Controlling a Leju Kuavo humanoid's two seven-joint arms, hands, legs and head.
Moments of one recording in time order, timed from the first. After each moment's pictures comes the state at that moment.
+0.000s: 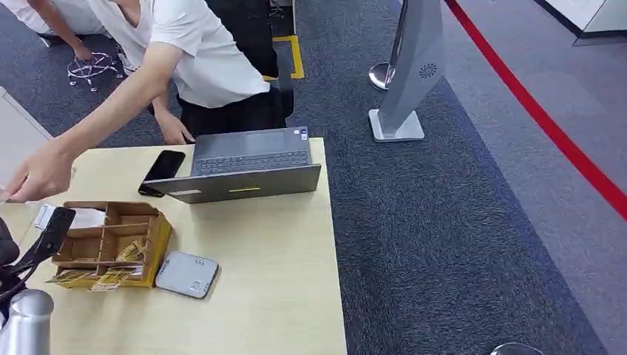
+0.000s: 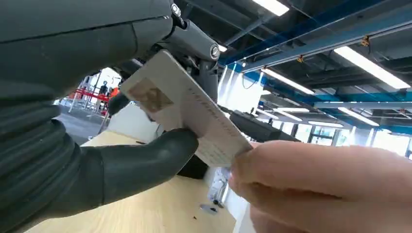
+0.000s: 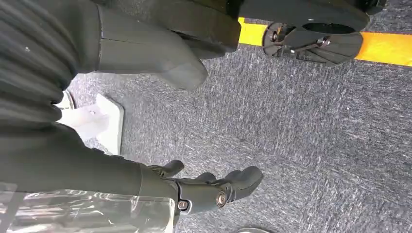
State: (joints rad) left arm -0.38 0.14 0.25 -1.04 -1.08 0.69 -0.26; right arm -0.07 0.23 -0.60 -0.21 1.10 -0.30 0.07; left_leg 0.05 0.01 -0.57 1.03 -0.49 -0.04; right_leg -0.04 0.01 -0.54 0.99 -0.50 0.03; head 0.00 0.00
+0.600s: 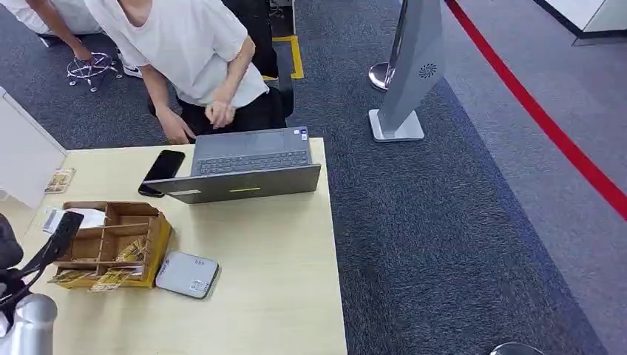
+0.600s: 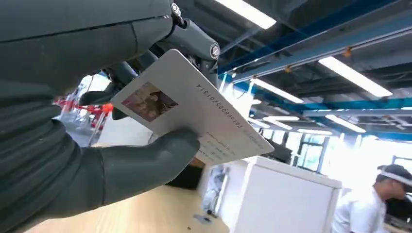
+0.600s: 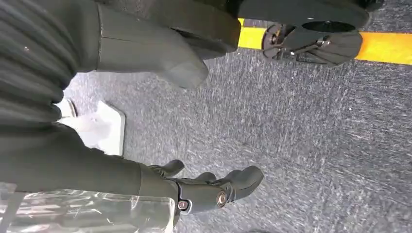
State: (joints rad) left arm -0.30 0.12 0.19 -1.16 -1.15 0.69 -0.22; right arm -0.07 0.23 -0.62 -0.21 1.08 -0.31 0.07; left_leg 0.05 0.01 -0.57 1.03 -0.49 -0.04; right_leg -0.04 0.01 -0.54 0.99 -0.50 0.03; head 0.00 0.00
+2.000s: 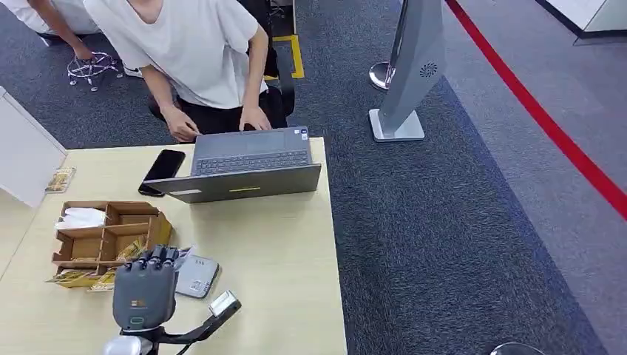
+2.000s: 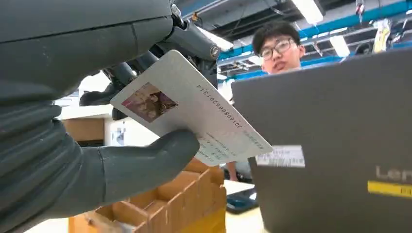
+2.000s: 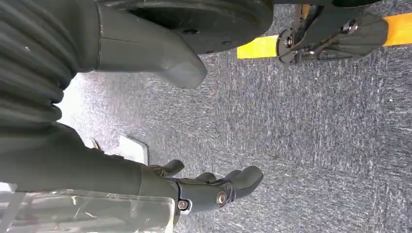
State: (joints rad) left arm 0.11 0.02 -0.44 -1.60 -1.47 0.42 0.09; right arm -0.05 0.25 -0.75 -0.21 1.02 -0.36 0.05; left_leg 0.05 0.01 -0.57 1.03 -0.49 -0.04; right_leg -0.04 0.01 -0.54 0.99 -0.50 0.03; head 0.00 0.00
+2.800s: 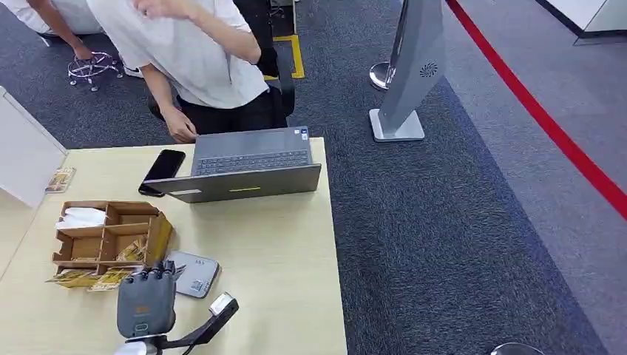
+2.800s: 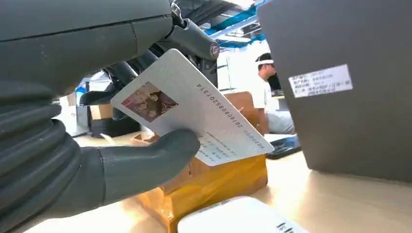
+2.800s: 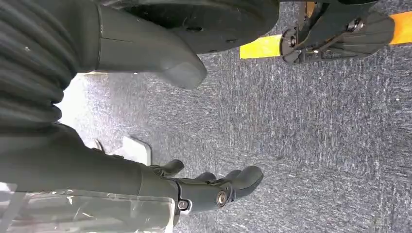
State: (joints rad) left arm 0.13 0.02 -0.44 -1.52 -1.47 0.36 0.24; right arm -0.05 0.25 -0.76 -0.20 1.03 -0.36 0.07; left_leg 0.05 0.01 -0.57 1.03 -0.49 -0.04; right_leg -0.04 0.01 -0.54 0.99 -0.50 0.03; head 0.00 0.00
